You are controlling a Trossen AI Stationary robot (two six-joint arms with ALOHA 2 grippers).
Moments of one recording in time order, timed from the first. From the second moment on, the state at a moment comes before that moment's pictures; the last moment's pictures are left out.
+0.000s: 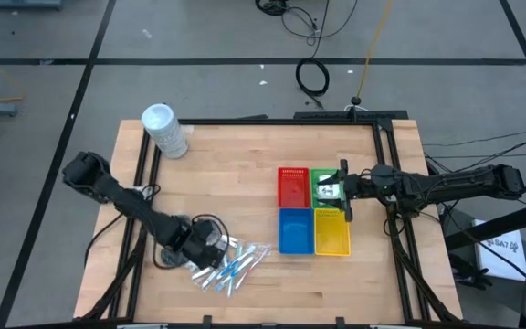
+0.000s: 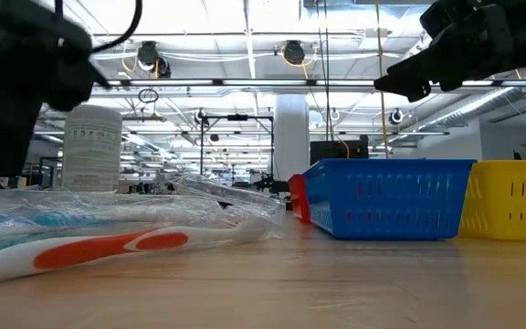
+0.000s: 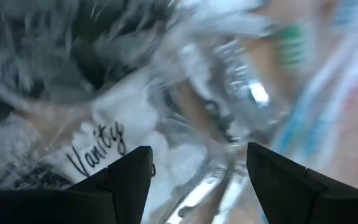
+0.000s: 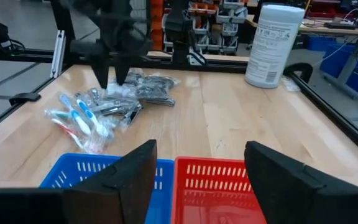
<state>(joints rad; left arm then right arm) -0.57 1.54 0.87 -0.63 -0.03 -1.70 -0.04 0.73 0.28 0.27 -0.05 -0.05</state>
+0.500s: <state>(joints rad) -0.55 1.64 0.87 -0.68 0.03 -1.74 -0.04 0.73 0.28 0.26 -0.05 -0.04</state>
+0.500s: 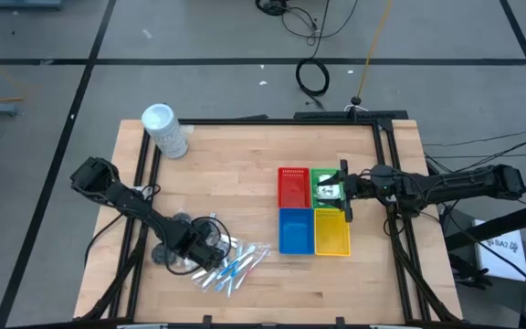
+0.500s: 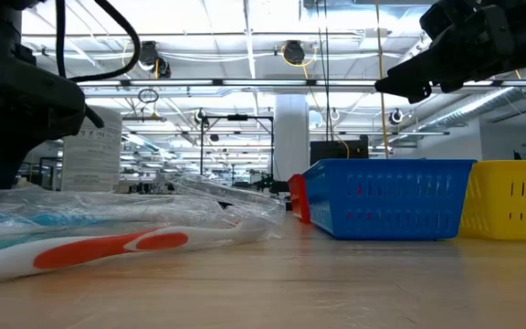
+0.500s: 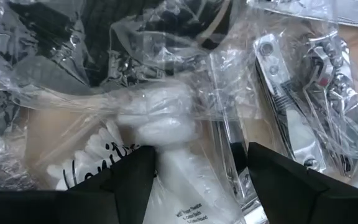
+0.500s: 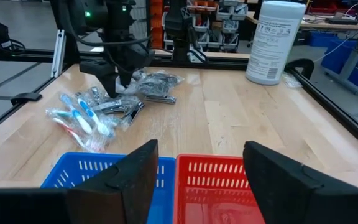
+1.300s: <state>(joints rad) -0.53 1.56 0.87 -0.62 0.10 -1.61 -0.04 0.73 0.28 0.26 -0.05 -0.03</state>
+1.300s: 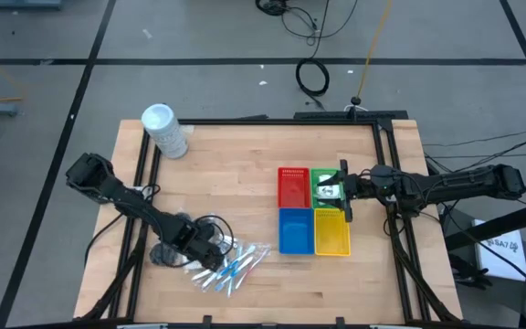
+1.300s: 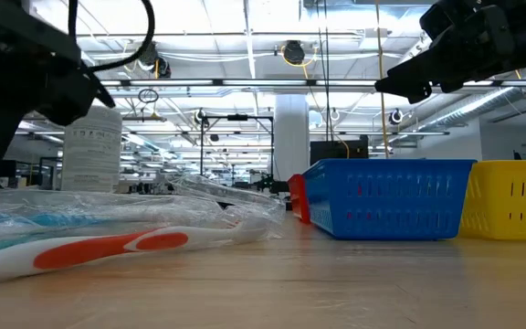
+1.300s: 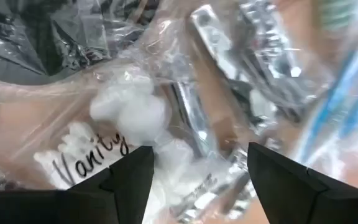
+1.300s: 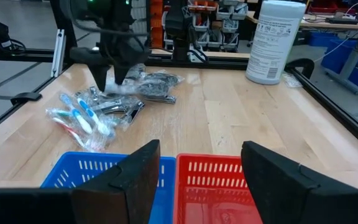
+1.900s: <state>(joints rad) -0.57 1.56 0.87 -0.76 0.03 -1.82 -0.04 0.73 0.28 0.25 -0.05 -0.02</state>
